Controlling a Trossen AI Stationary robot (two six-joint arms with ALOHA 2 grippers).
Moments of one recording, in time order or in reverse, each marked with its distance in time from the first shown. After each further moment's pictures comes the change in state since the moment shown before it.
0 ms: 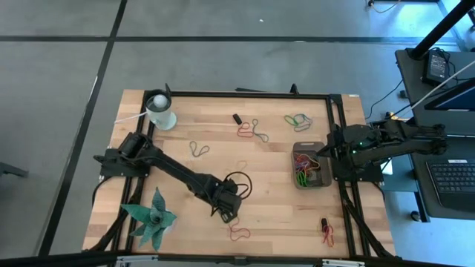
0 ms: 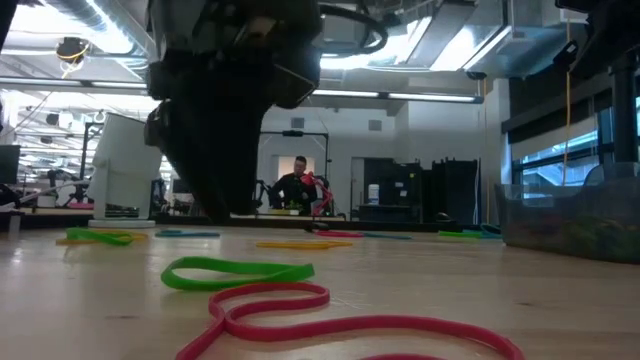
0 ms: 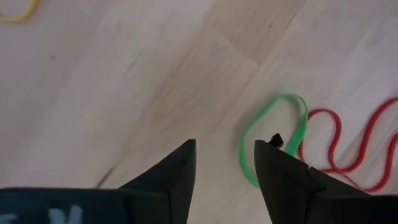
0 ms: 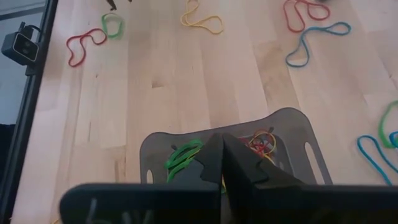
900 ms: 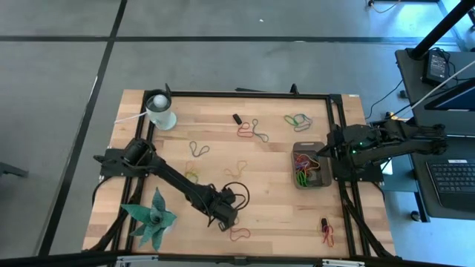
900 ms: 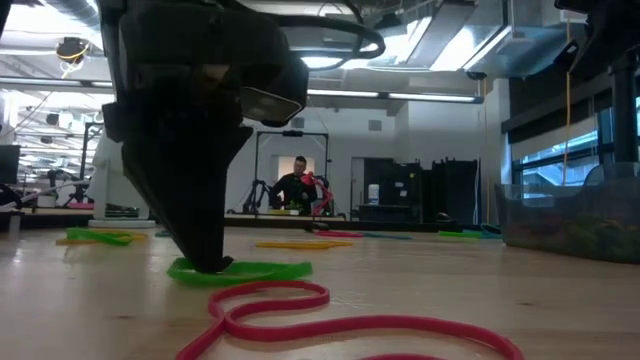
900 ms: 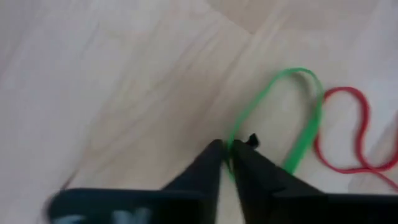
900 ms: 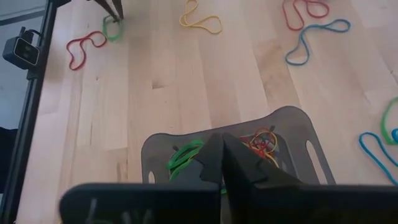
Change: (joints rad) left arm -0.067 0.095 -0.053 0.079 -0.108 -0.005; right arm 0.000 0.000 0.000 0.000 0.000 0.020
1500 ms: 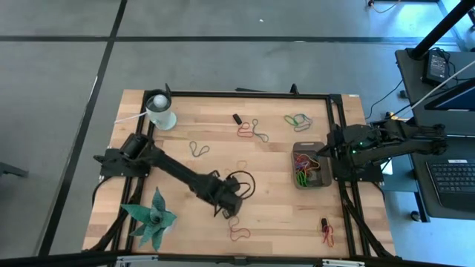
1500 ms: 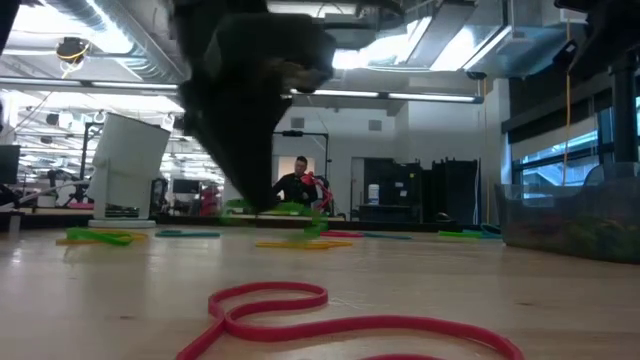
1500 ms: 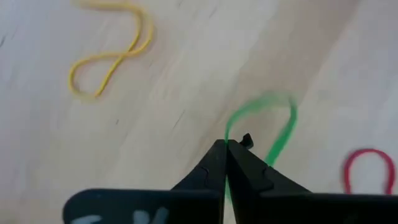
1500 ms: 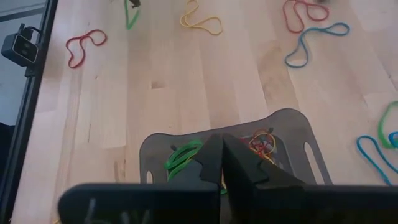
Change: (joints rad) left arm 0.081 -0.070 0.090 -0.128 -0.093 0.150; right arm 0.000 0.000 0.000 0.004 0.006 -0.020
